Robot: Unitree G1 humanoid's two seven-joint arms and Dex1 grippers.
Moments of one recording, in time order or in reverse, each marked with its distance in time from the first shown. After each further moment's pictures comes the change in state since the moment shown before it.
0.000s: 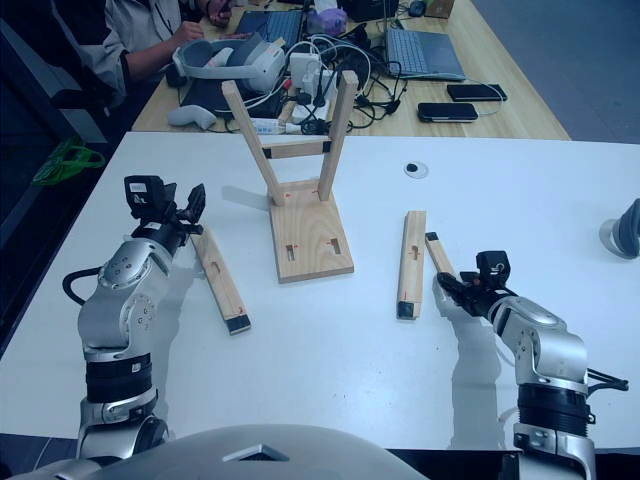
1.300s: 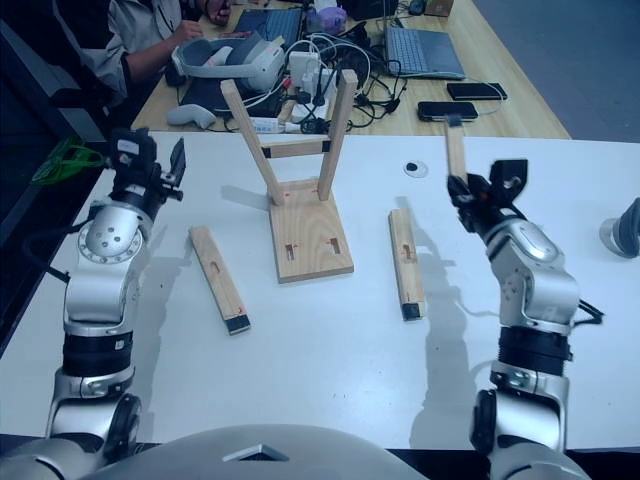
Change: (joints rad) left arm -0.187 0.229 -0.180 0.070 0.324 -0.232 -0.024; right arm -0.356 0.110 0.016 -0.051 0.015 -0.172 -0.110
